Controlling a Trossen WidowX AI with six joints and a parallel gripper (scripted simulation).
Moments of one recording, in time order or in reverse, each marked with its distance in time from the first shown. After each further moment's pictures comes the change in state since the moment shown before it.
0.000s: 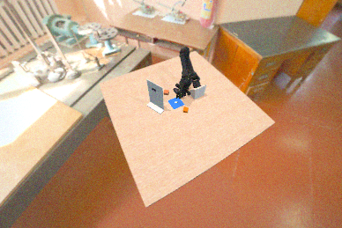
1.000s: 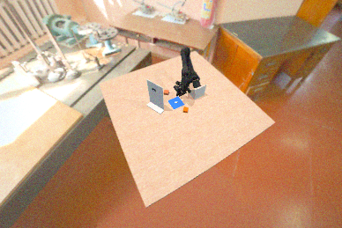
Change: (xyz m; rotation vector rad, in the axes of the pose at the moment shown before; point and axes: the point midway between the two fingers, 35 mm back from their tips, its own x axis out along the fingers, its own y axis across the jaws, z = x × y) arm -0.026 0.014 0.001 -0.001 -0.004 0.001
